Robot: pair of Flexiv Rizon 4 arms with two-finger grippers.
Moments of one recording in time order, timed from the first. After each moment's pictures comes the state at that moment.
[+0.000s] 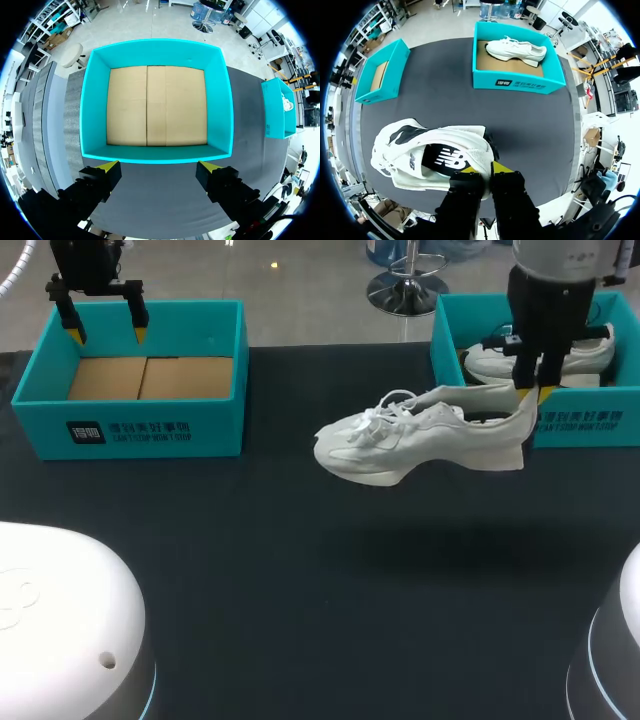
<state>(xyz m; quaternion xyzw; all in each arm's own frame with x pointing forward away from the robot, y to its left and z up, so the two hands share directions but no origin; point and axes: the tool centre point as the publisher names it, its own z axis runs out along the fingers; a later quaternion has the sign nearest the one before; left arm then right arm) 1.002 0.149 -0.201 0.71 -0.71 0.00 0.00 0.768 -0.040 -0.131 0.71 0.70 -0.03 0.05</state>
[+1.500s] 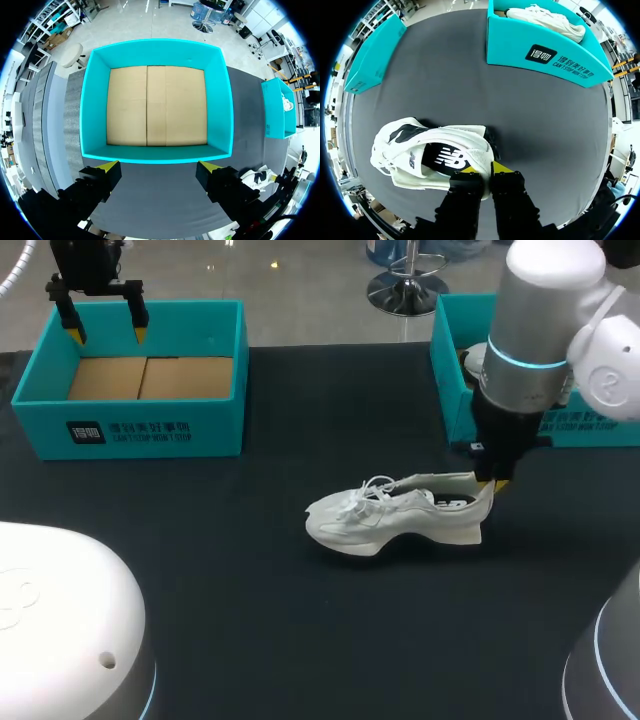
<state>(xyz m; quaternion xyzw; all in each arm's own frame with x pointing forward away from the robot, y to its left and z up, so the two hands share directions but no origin) 1.002 0.149 -0.201 0.71 -0.71 0.00 0.00 0.784 -0.030 -0.320 0.70 0.72 0.00 0.01</state>
